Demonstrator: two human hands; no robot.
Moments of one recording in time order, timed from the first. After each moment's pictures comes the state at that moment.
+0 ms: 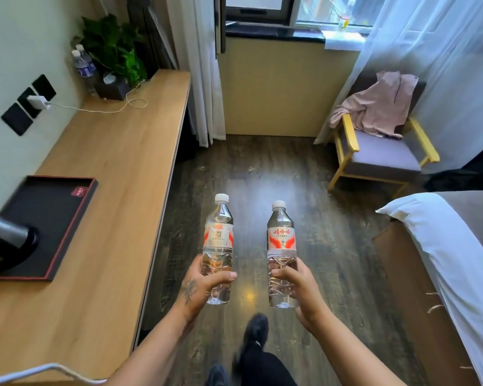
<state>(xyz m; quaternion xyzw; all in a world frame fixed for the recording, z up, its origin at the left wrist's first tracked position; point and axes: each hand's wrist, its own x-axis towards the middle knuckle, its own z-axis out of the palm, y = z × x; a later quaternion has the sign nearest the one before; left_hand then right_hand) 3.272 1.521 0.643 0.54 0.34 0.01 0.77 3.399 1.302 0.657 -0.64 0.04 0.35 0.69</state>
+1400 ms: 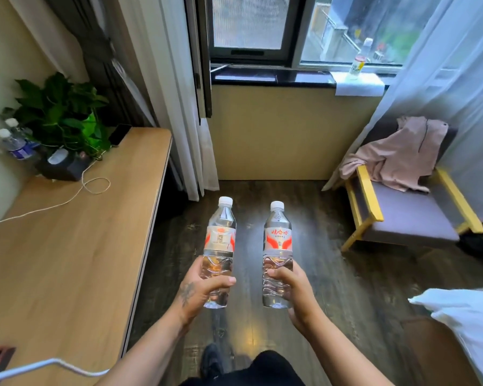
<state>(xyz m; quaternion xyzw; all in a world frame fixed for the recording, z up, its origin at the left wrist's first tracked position) 3.744 1.768 0.676 0.58 0.33 0.00 0.75 3.866 1.564 0.662 -0.62 0.03 0.35 0.70</state>
